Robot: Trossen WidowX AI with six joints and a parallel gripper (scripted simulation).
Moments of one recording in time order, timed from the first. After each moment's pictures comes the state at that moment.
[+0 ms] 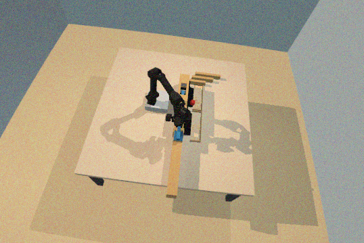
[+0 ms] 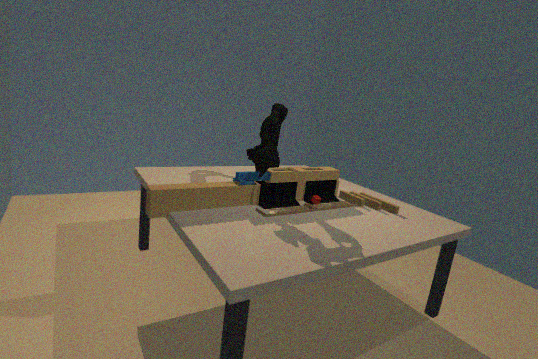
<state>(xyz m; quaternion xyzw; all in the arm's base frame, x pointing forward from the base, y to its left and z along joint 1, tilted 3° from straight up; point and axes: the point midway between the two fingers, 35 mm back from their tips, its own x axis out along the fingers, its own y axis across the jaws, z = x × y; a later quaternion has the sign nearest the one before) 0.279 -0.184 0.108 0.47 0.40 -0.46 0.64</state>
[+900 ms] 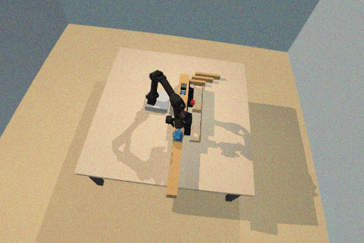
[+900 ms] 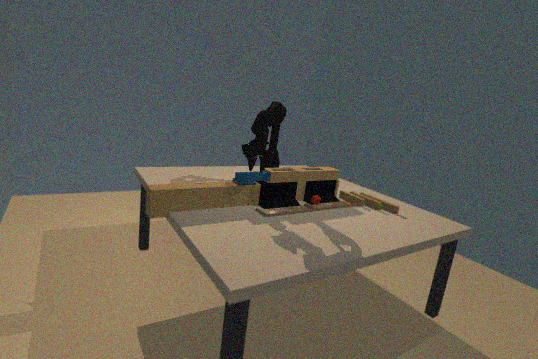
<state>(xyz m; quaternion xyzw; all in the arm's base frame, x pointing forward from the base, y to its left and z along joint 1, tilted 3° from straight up) 0.285 -0.210 0.134 0.48 0.44 -0.43 0.63</state>
